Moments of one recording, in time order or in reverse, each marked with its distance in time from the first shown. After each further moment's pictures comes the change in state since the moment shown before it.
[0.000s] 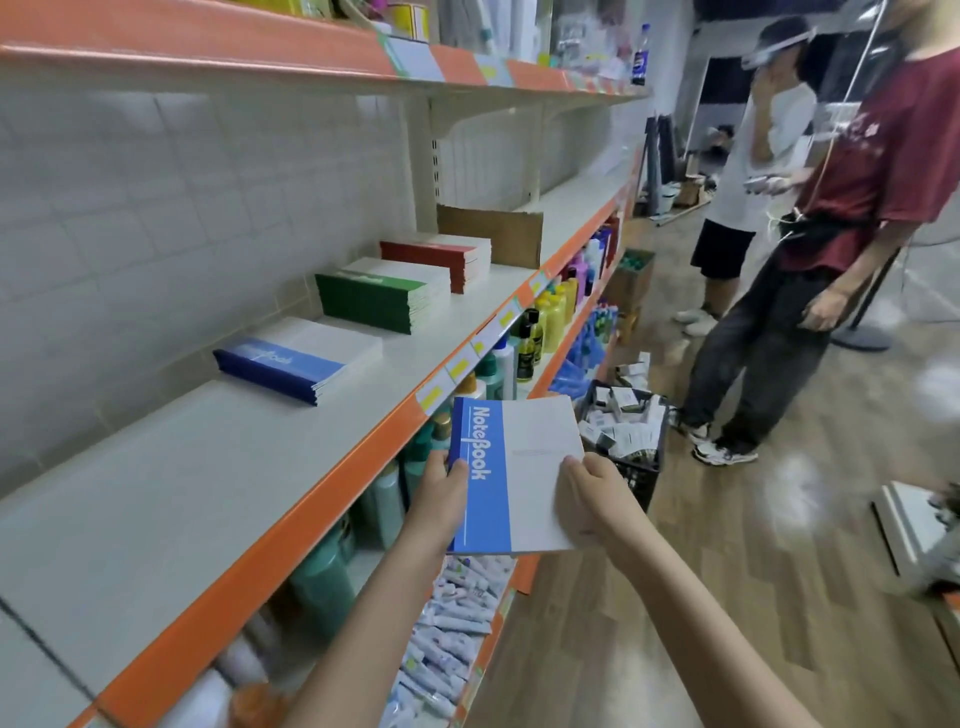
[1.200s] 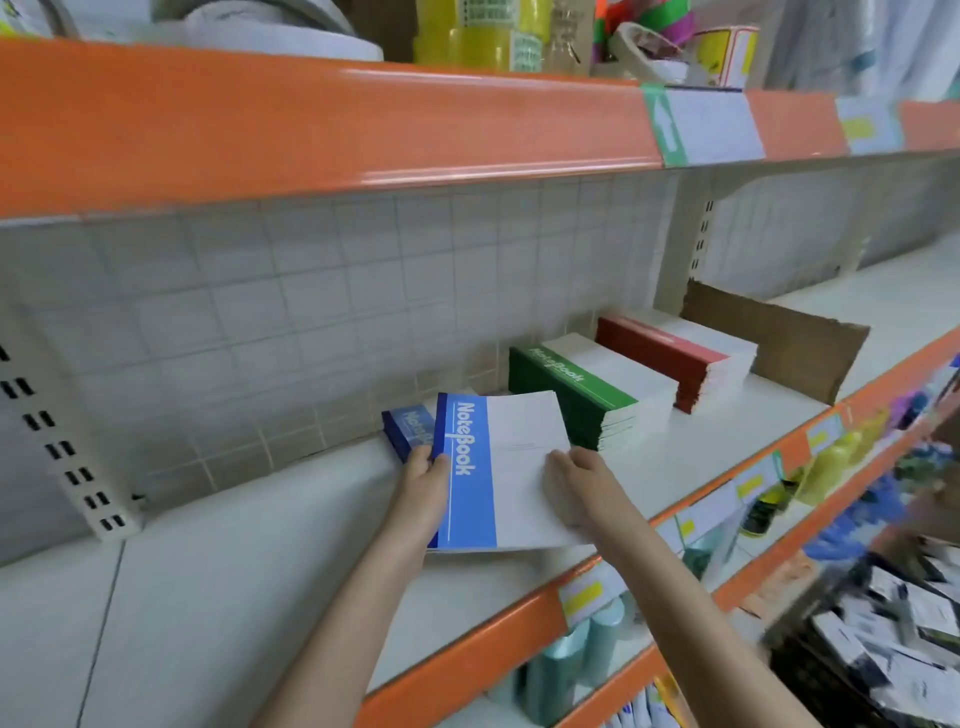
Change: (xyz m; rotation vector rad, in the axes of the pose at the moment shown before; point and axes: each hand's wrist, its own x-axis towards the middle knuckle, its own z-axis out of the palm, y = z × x) left_hand 0.154 0.066 -0.134 -0.161 0.654 -0.008; right_hand 0.199 -0.162 0.168 0.015 -0.578 -0.280
